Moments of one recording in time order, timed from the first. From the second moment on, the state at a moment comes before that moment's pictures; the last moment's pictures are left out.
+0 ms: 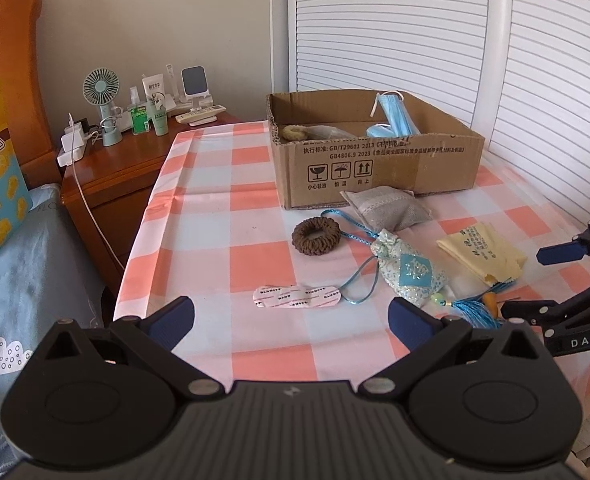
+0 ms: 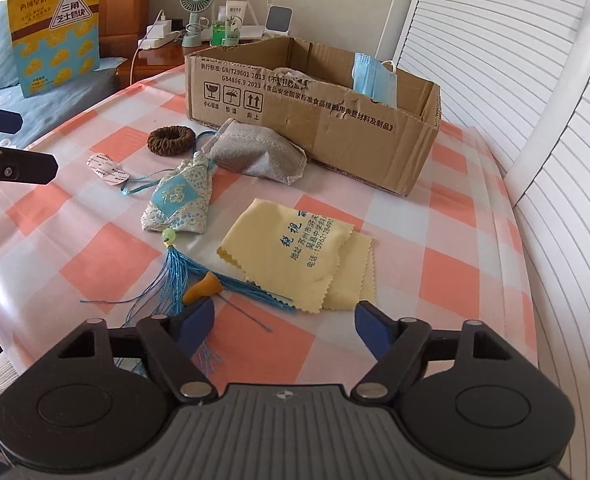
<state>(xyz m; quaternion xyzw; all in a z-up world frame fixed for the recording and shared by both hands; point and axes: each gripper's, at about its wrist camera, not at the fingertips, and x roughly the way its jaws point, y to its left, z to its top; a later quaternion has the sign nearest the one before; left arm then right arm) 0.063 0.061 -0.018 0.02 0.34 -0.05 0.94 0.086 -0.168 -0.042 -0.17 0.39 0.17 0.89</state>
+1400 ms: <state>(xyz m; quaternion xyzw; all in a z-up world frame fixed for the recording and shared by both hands) 0.071 0.052 -0.030 0.03 0.37 -0.05 0.93 0.069 -0.134 -0.047 -0.18 0.36 0.24 0.88</state>
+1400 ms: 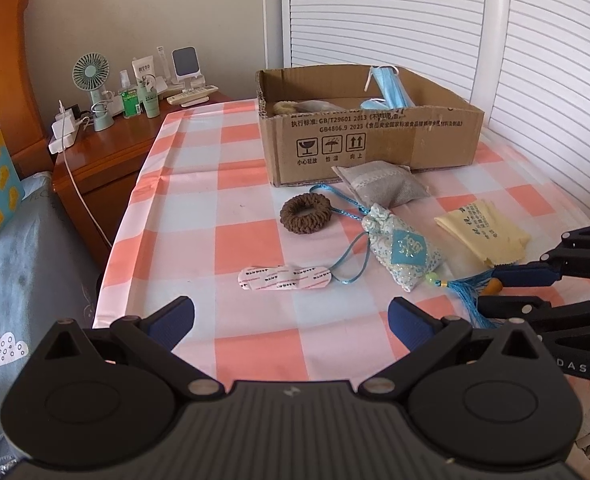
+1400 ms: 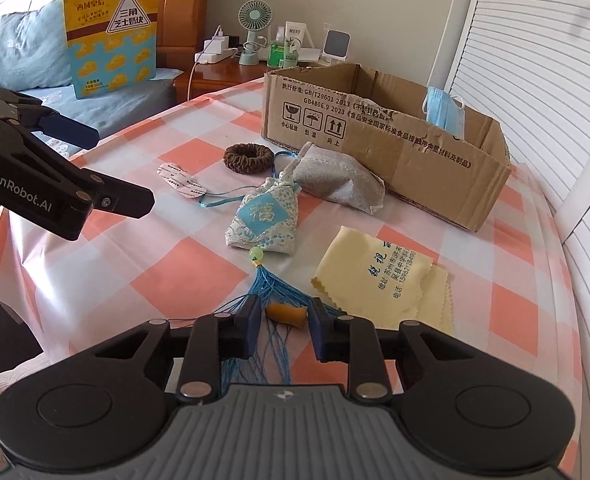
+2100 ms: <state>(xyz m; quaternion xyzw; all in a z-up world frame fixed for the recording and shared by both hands) 0.104 0.052 -0.063 0.04 0.40 -0.08 0.91 0.070 -0.180 -0.044 -0.14 0.38 0.18 0.90</state>
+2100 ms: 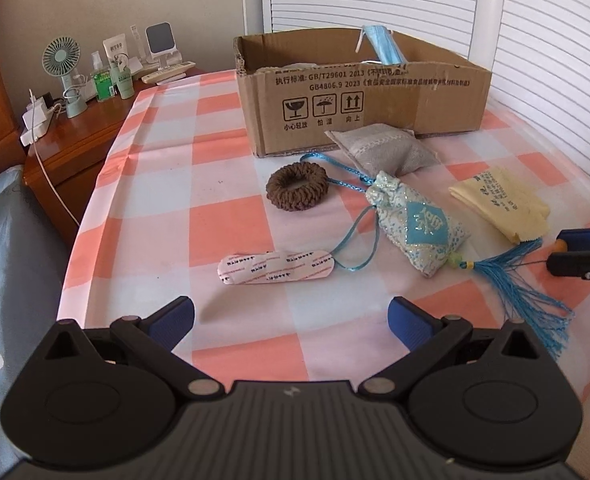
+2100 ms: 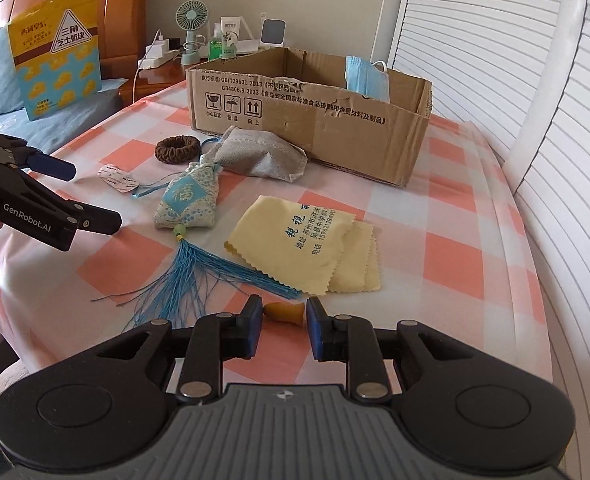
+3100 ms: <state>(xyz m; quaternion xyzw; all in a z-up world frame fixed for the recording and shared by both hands) 0.118 0.049 -0.054 0.08 0.45 -0.27 0.84 0.070 -0.200 -0.049 -0.09 0.37 0.16 0.91</state>
